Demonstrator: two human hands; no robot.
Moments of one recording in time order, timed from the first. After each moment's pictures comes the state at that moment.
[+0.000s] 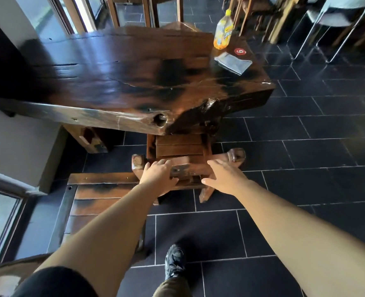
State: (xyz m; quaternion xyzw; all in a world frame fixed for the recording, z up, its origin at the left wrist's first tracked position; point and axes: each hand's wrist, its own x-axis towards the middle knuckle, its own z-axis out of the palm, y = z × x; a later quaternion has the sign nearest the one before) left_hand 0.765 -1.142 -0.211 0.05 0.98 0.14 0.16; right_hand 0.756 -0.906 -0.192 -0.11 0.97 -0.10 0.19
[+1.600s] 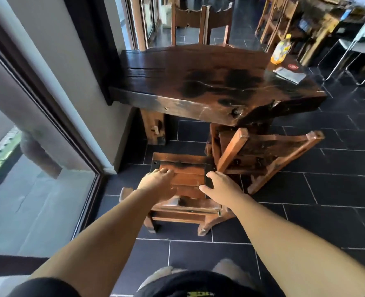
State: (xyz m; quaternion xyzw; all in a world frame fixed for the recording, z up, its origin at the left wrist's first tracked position) left_hand 1.038 -1.531 -0.161 0.07 0.98 0.08 0.14; right_hand 1.019 -1.301 -0.158 -0.08 0.96 -0.18 0.20
